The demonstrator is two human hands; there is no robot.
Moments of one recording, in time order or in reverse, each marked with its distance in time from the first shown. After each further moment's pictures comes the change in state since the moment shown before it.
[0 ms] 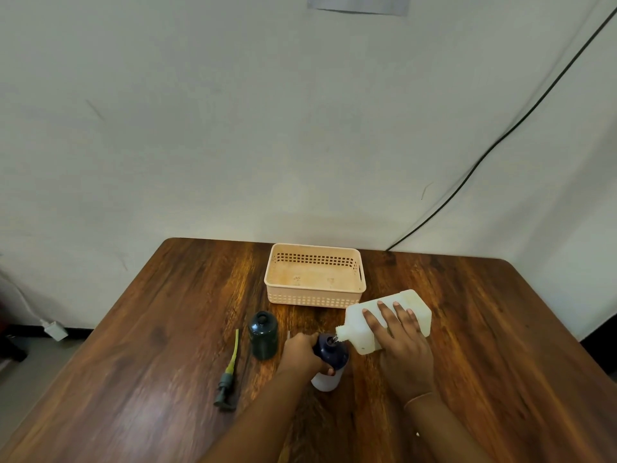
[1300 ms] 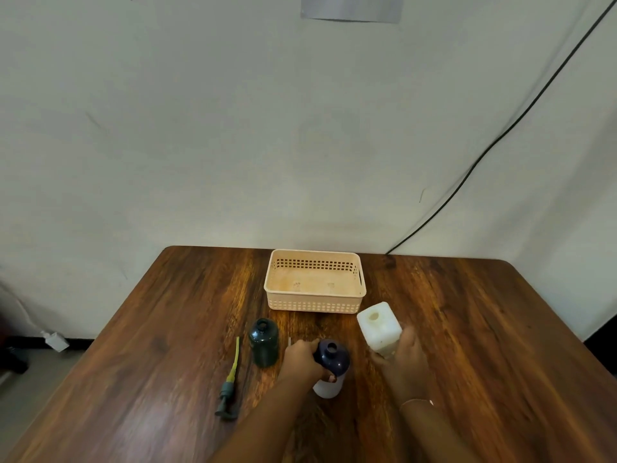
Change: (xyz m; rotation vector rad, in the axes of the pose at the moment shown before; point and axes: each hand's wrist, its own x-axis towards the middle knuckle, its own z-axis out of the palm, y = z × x) left_hand 0.001 0.001 0.000 0.006 -0.006 0.000; right_hand -0.008 -0.004 0.020 0.448 -0.156 0.658
